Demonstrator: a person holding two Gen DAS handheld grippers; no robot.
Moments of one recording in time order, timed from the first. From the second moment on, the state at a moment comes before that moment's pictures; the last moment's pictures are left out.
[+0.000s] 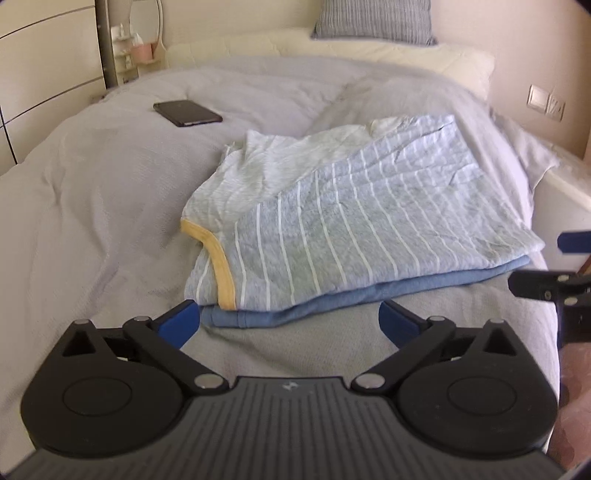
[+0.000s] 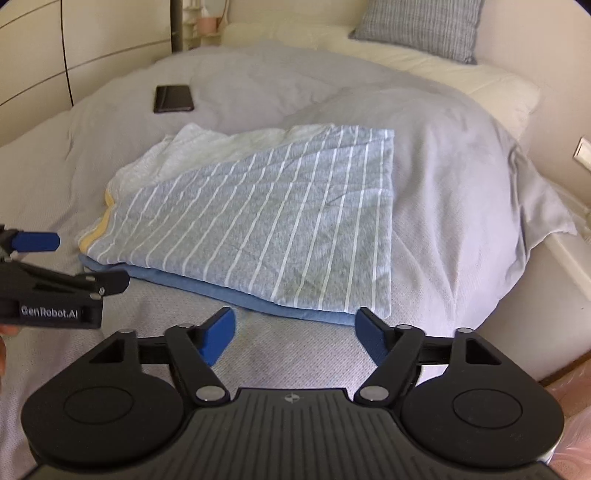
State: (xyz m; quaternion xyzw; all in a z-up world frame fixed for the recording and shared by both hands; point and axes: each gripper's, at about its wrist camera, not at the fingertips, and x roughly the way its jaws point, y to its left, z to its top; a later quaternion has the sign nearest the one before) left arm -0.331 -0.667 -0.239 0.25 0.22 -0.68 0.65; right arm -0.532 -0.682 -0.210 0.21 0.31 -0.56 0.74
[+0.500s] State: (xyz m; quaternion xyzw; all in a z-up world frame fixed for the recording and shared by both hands) left arm -0.306 -0.621 -0.250 0.15 0.19 -0.69 0.68; right arm -0.508 -0.638 -0.239 0.15 0.24 -0.58 0.76
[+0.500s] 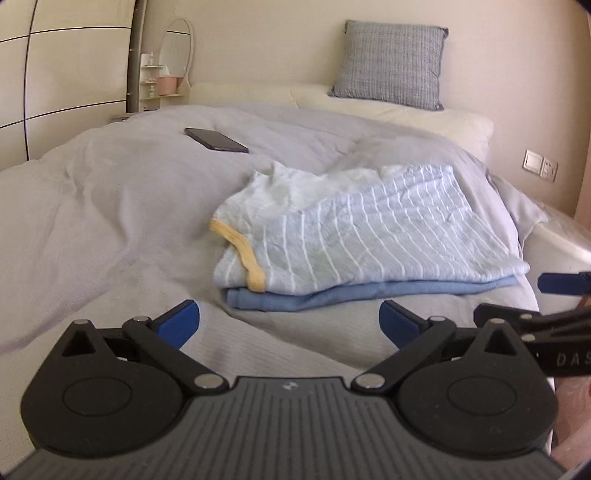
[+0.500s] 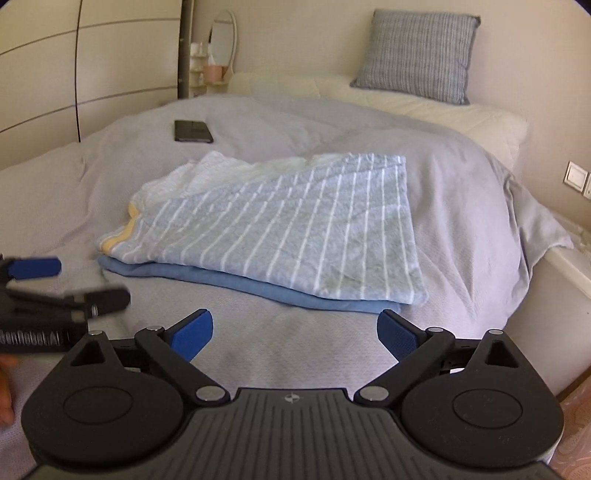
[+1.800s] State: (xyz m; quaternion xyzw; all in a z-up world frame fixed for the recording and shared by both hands) left arm -0.370 -0.480 -0.165 0.16 0.22 -0.64 0.72; right arm -0.564 -0.527 -0.169 0.22 0.20 -0.58 0.76
